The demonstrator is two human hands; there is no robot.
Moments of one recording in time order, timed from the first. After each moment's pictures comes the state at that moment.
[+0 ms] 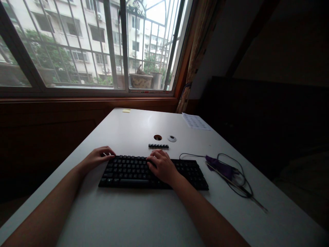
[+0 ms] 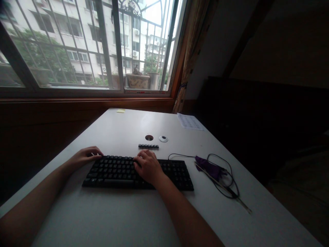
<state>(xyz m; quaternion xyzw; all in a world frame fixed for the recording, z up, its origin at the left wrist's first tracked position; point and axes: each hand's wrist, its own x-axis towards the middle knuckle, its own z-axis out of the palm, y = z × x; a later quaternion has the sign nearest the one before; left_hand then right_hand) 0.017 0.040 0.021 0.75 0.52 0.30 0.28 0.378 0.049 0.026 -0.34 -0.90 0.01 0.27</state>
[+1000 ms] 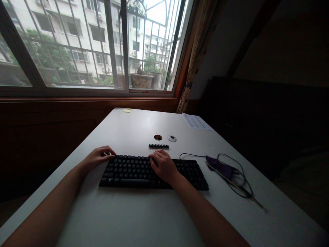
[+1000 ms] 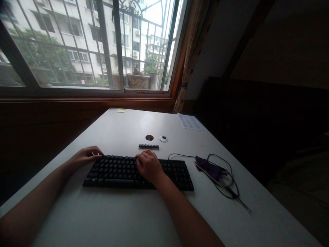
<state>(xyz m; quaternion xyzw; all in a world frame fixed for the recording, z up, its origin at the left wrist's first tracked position) 0.019 0.038 0.025 0.74 0.53 0.30 0.29 0.380 0.051 0.025 -0.33 -0.88 0.05 0.32</state>
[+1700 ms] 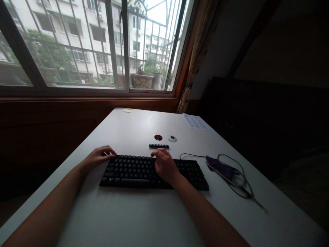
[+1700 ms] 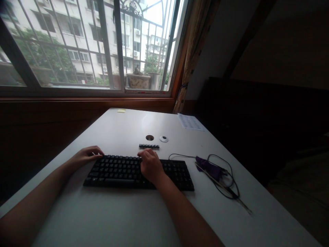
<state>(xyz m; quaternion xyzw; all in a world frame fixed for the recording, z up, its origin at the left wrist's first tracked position) 0.017 0.040 0.022 0.75 0.52 0.30 0.28 0.382 0.051 0.027 -0.35 -0.87 0.06 0.34</state>
